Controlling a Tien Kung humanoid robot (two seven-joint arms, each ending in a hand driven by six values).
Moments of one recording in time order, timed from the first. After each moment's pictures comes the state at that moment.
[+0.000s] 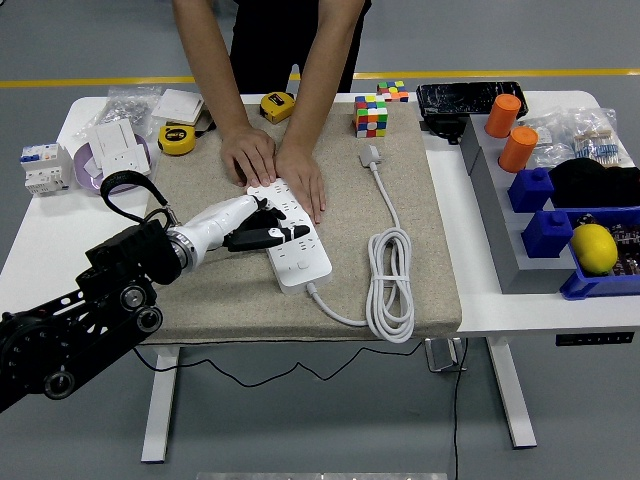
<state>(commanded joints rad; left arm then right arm) -0.57 0.33 -0.71 -1.39 1.63 -0.05 0.44 0.07 -0.14 1.76 0.18 -1.88 -0.13 -0.33</state>
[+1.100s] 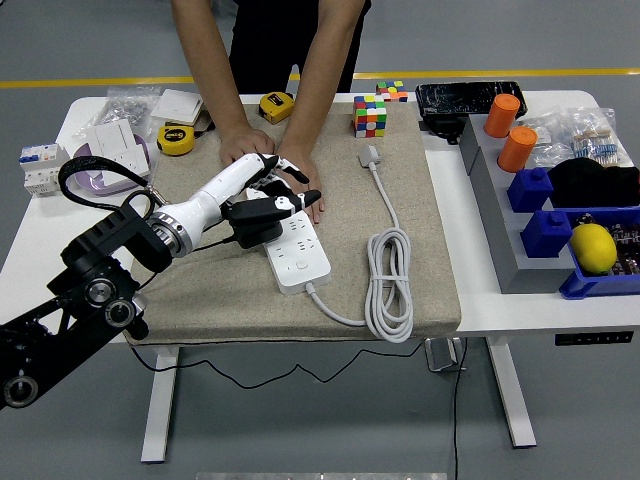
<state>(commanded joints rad) -0.49 0.38 -0.86 -1.61 1.39 -0.02 0.40 0.06 -0.14 1.77 0.18 -1.87 -0.13 -0.33</state>
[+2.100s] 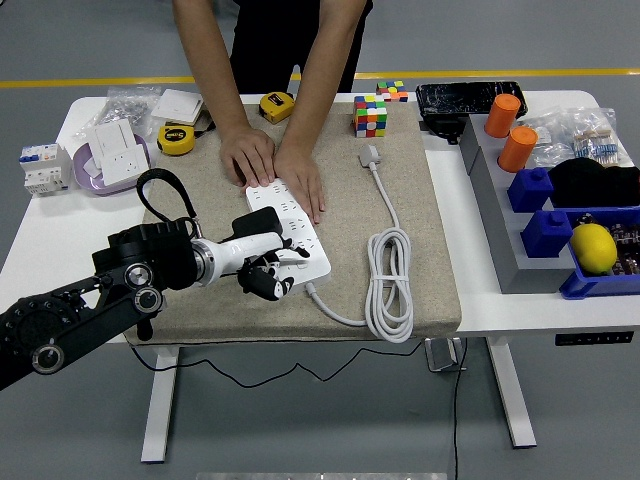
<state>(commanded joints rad) -0.67 0.35 -0.61 -1.40 1.31 -0.25 0.55 0.08 -0.15 1.77 0.18 -1.88 -0.13 -0.33</state>
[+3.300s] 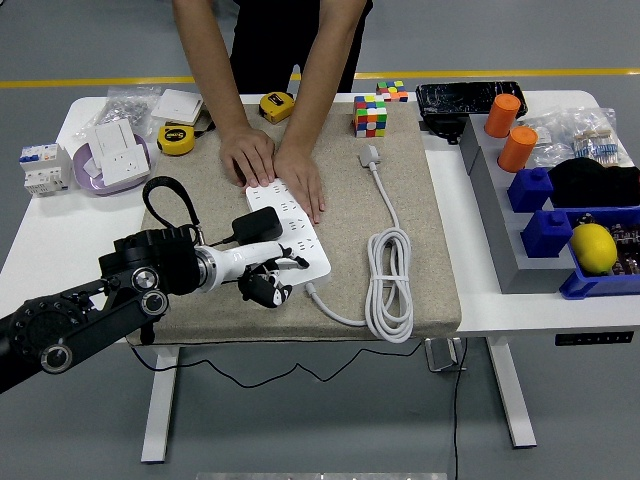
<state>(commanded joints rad) -0.68 0.34 -0.57 -1.36 1.30 -0.25 0.54 0.07 -0.15 1.78 0.18 -1.89 -0.13 -0.33</state>
